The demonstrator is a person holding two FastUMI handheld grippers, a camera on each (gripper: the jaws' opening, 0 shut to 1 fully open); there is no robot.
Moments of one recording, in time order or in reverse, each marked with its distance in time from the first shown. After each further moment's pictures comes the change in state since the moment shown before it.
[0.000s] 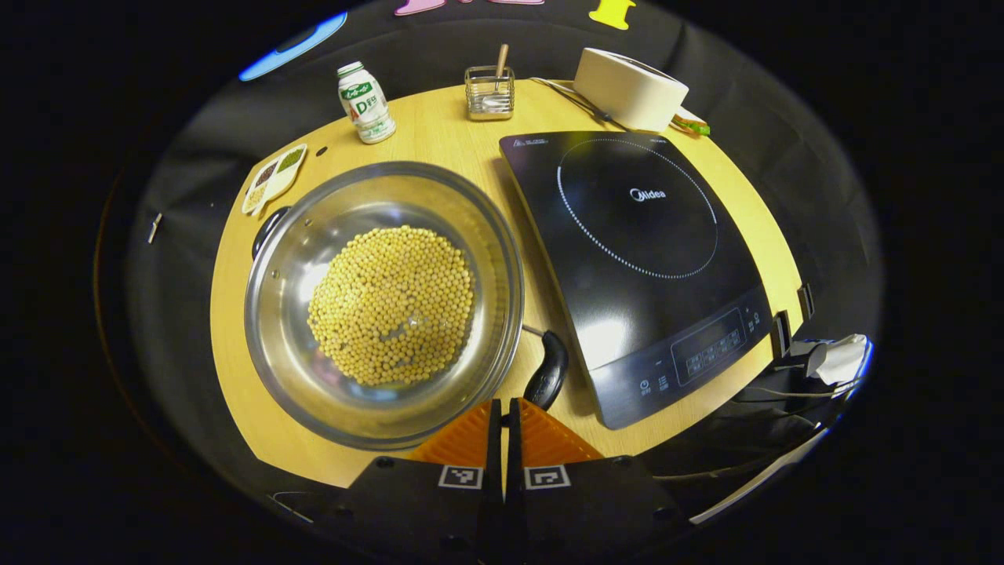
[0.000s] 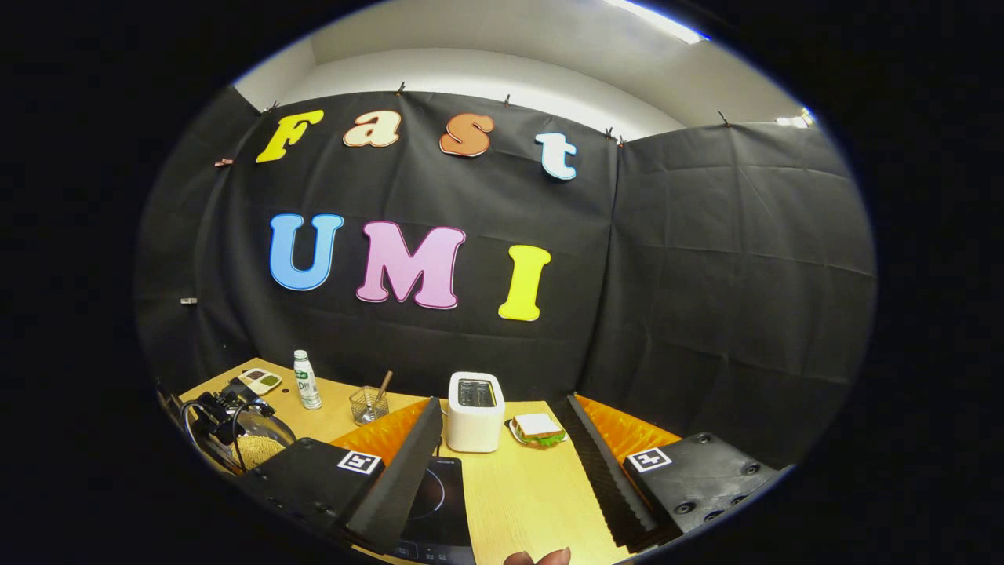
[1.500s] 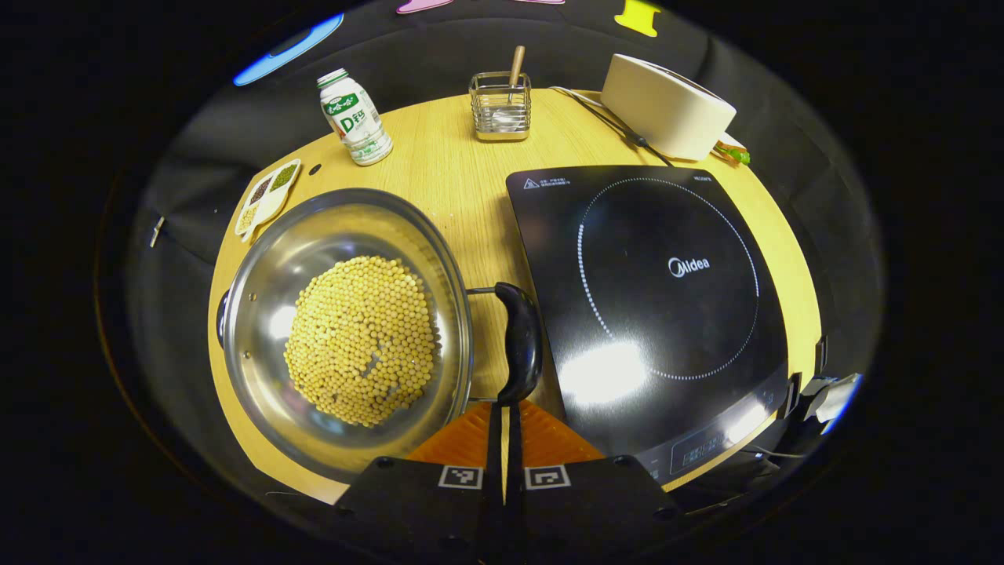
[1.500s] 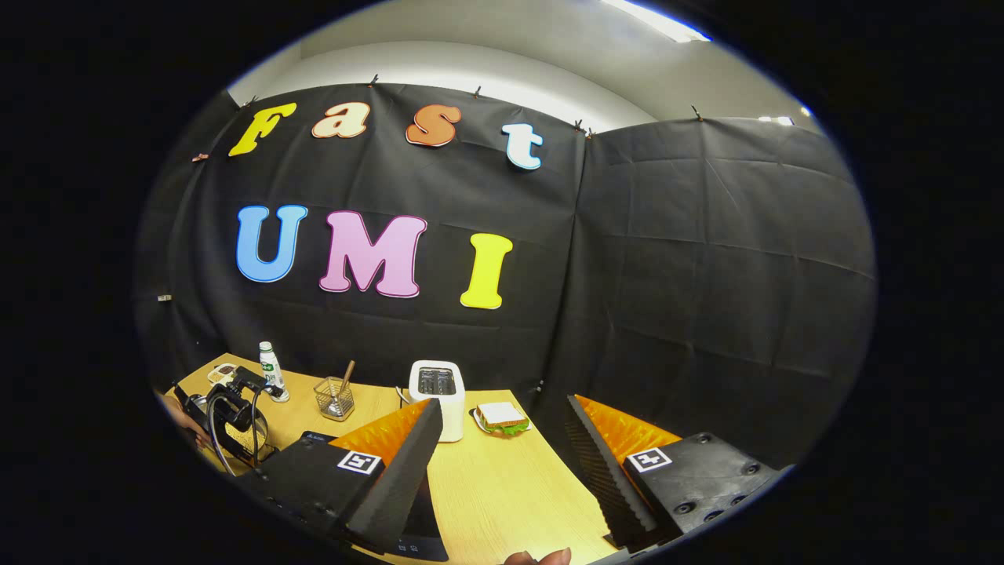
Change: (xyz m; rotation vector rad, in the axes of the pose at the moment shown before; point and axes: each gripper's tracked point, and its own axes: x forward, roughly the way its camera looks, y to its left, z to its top) left arm 0.048 0.001 0.081 -0.072 -0.016 0.055; right arm -0.007 -0.046 -0.016 -0.003 0.037 -0.129
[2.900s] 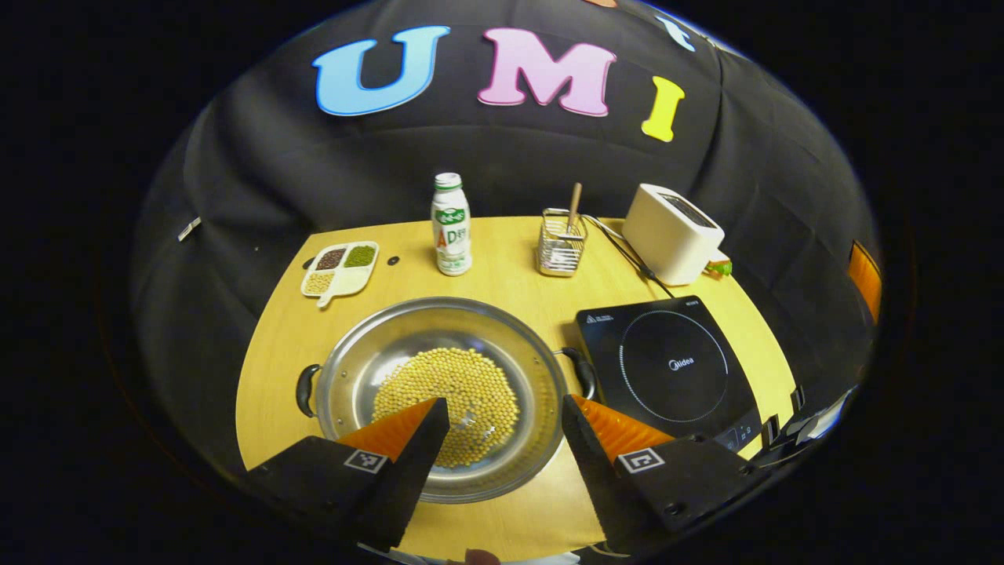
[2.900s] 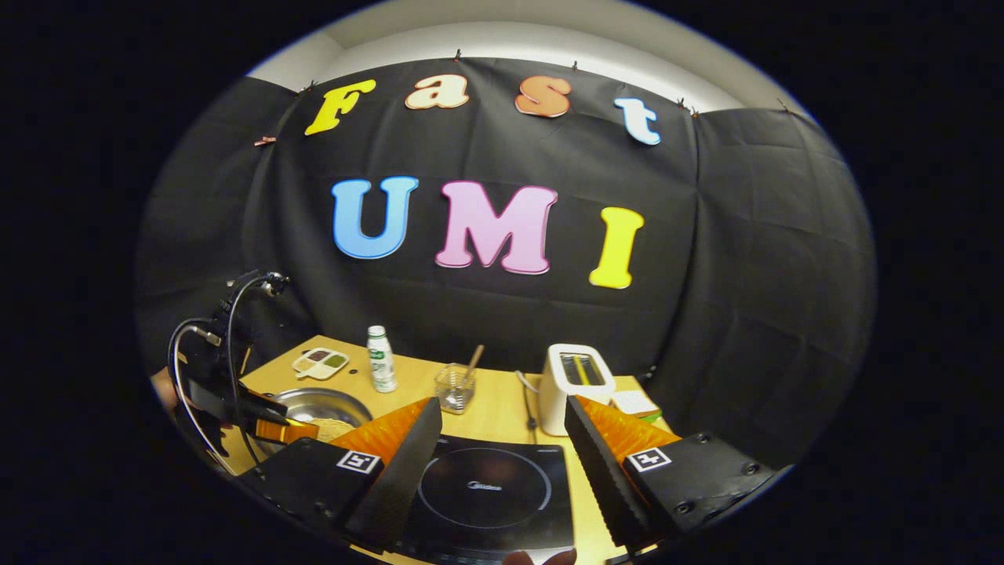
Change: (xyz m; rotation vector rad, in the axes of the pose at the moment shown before) left arm -0.108 0.120 0.039 -0.105 -0.472 -0.039; right arm 0.008 0.249 -0.036 0.023 0.159 0.428
